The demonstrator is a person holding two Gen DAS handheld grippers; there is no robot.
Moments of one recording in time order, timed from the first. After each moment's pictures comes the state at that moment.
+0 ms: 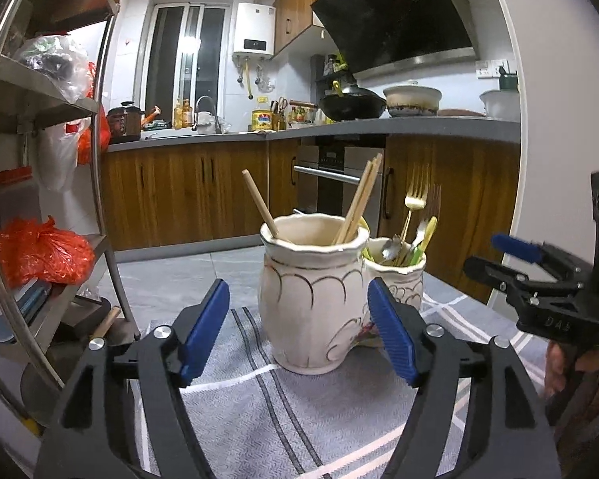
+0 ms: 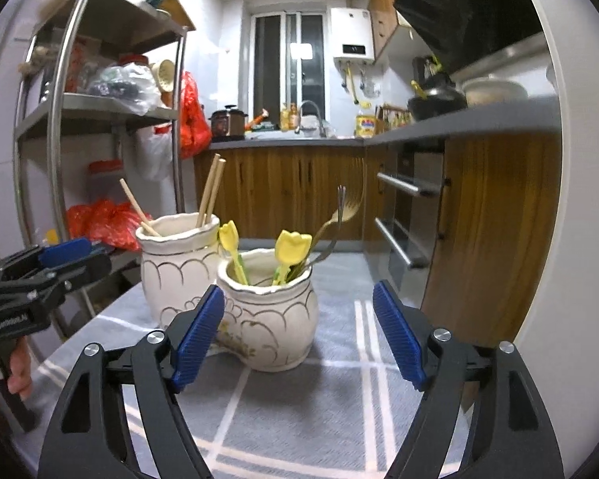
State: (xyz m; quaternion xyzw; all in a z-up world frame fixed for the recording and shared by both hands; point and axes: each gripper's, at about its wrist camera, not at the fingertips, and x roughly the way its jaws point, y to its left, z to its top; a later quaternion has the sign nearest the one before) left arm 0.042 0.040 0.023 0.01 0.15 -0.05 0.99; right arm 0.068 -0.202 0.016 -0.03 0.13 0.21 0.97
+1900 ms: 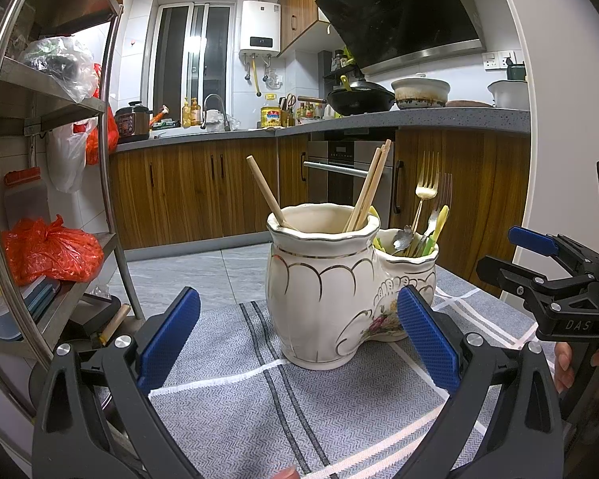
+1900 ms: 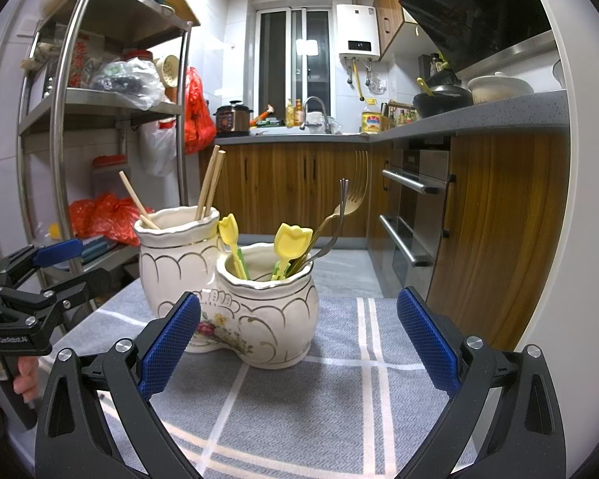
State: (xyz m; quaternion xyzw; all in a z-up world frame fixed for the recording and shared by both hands) left arm 0.045 0.040 0.018 0.01 0.15 -0.03 0.99; right arm 0.073 -0.203 0.015 -0.03 0.14 0.22 0.97
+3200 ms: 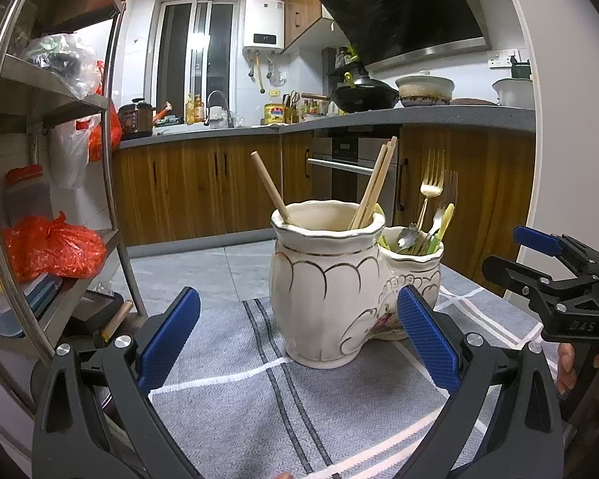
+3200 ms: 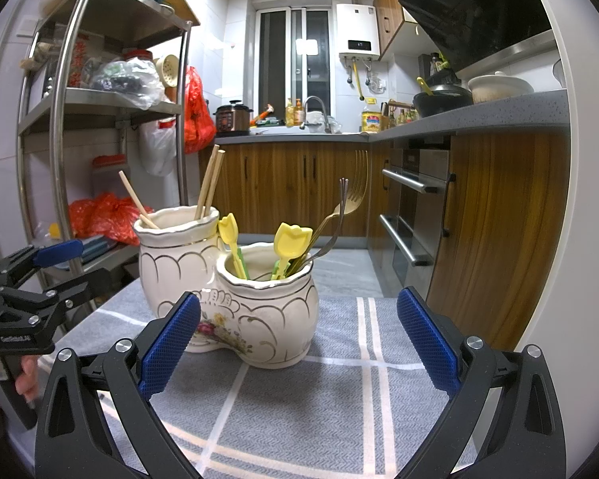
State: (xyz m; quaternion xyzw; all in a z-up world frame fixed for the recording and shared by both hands) left arm 0.047 0.042 0.016 0.01 0.16 -0.02 0.99; right arm 0.073 -0.202 0.016 -0.03 0.14 0.22 0.97
